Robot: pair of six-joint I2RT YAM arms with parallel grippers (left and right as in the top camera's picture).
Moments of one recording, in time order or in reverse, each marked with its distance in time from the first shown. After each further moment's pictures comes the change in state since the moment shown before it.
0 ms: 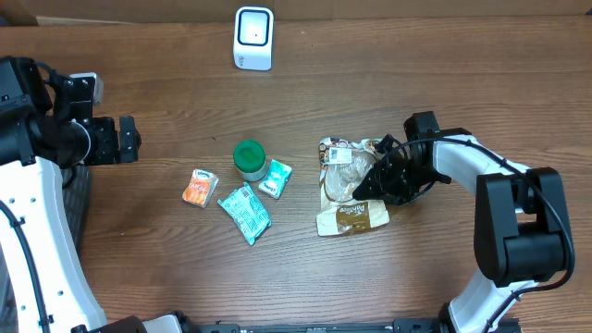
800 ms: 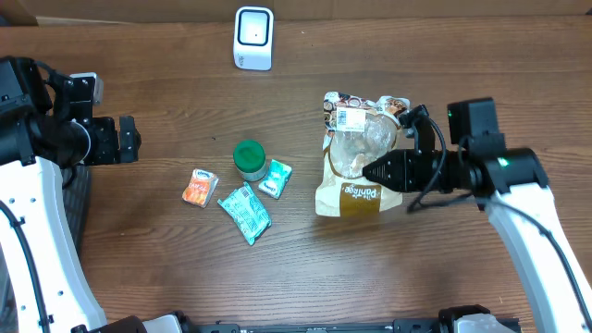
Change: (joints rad) left arm 0.000 0.000 0.000 0.000 0.000 0.000; right arm 0.019 -0.632 0.058 -0.172 -0.048 -0.001
